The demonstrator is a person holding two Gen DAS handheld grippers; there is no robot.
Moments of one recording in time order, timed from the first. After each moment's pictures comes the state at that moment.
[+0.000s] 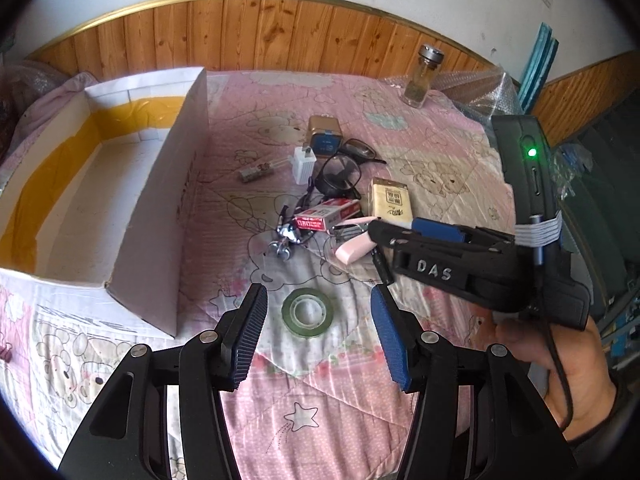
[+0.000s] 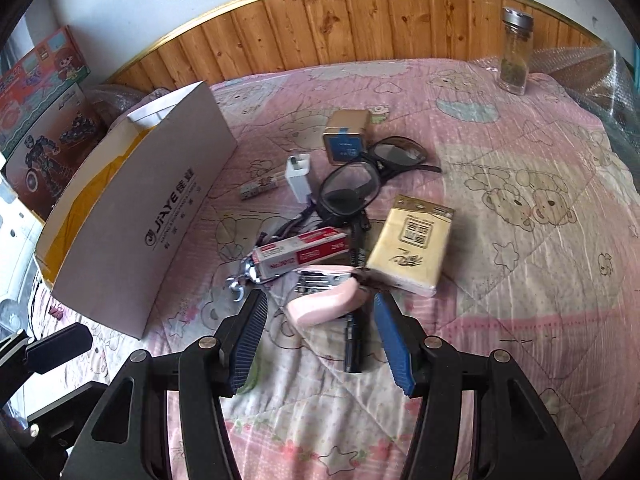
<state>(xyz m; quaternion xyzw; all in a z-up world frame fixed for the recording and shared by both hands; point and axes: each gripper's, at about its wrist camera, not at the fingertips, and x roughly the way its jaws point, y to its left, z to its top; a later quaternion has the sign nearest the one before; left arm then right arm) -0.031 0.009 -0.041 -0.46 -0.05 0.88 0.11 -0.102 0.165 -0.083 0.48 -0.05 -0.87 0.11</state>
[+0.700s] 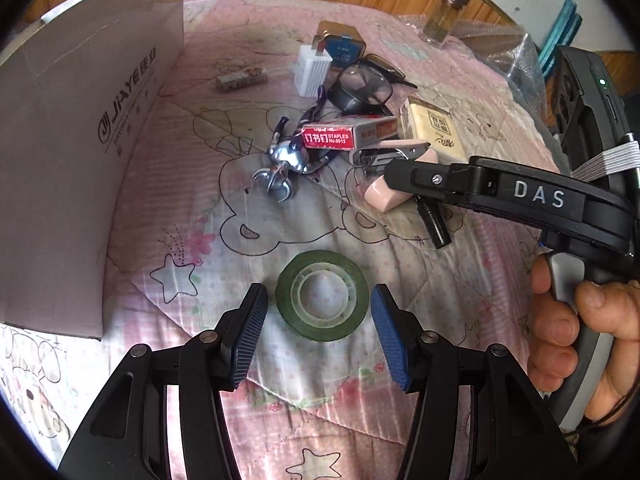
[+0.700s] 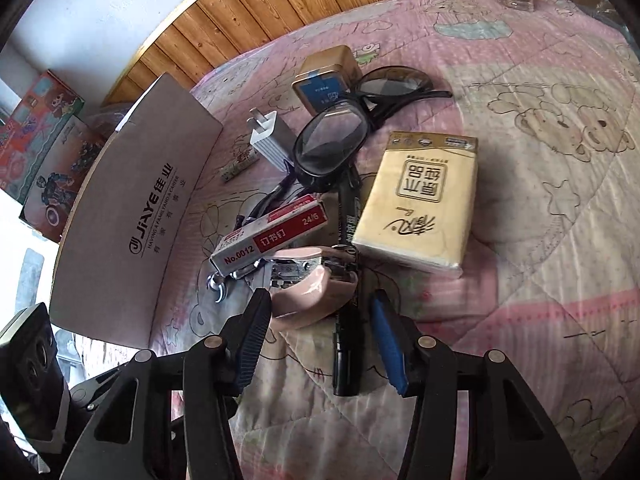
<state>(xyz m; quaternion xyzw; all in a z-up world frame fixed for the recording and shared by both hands) -0.068 0.020 -0.139 -0.53 -0.06 0.83 0.13 -0.132 0.174 -0.141 0.52 -0.15 -0.82 0.17</state>
